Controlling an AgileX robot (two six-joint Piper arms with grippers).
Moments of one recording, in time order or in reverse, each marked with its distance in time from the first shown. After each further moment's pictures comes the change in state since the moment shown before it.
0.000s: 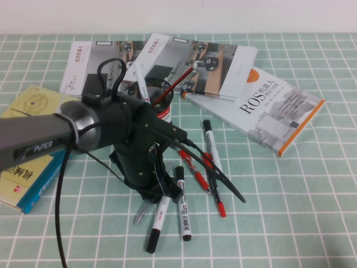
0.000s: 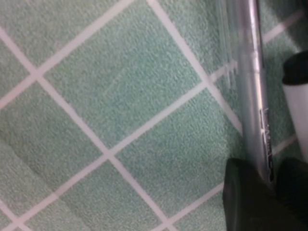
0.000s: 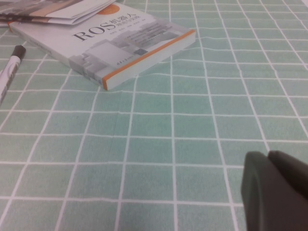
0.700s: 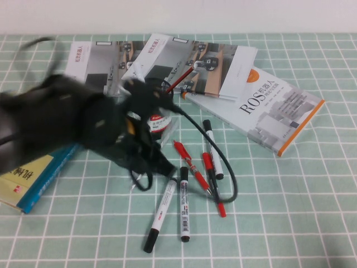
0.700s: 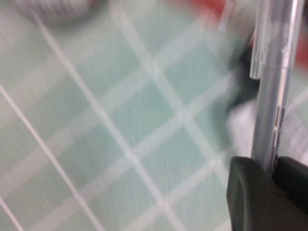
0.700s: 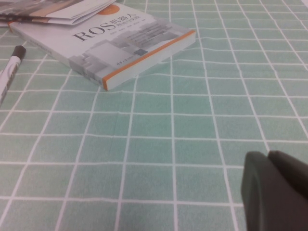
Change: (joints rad) right arm 0.000 0.000 0.000 0.000 0.000 0.000; left arm -0.009 -0.265 0.116 0.030 -0.108 -0.049
